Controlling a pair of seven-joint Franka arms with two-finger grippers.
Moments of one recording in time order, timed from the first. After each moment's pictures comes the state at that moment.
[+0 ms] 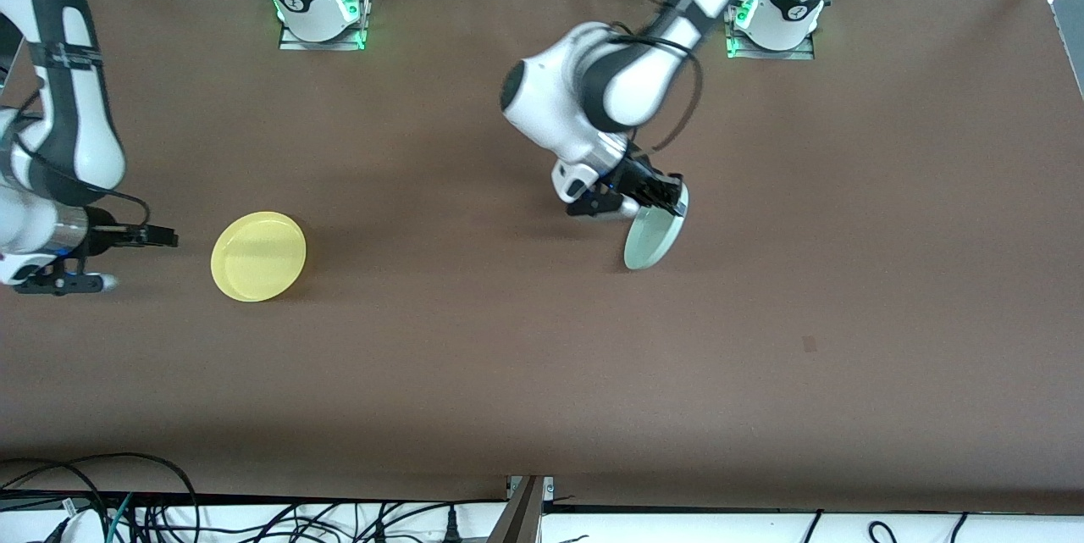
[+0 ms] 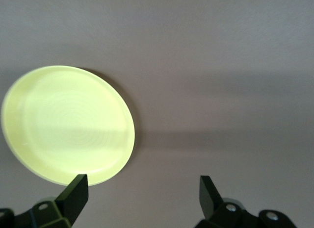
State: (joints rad) left arm -0.73 0.65 -0.19 -1.49 0.89 1.45 -0.80; right arm -0.12 0.45 -0.11 -1.78 -0.01 2.06 -0.24
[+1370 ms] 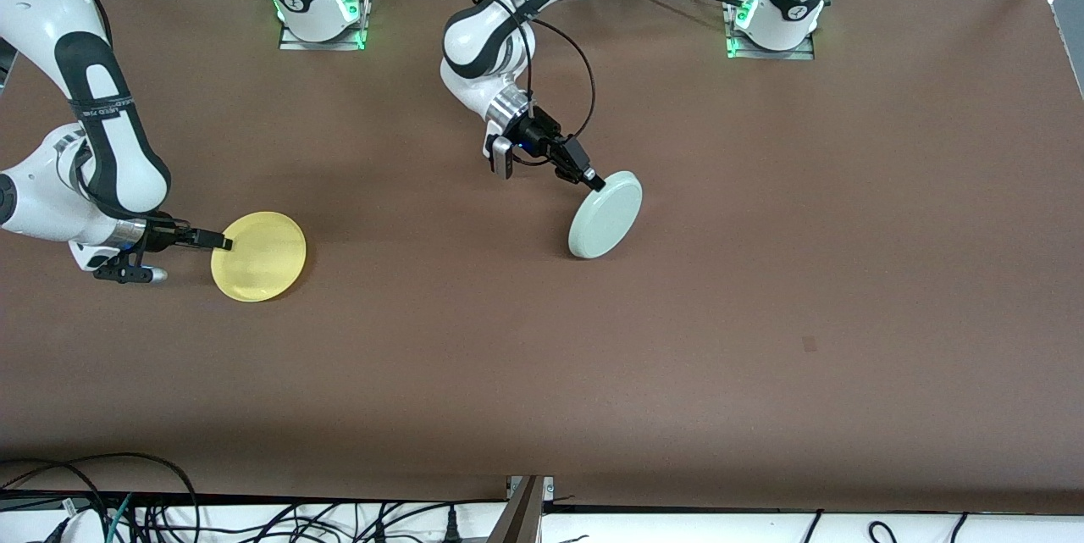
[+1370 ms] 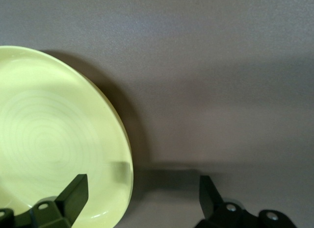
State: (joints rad) left arm -1.06 0.98 -0.14 -1.32 1.32 1.23 -0.85; right arm -0.18 0.56 -0.11 -1.93 0.30 2.30 -0.40
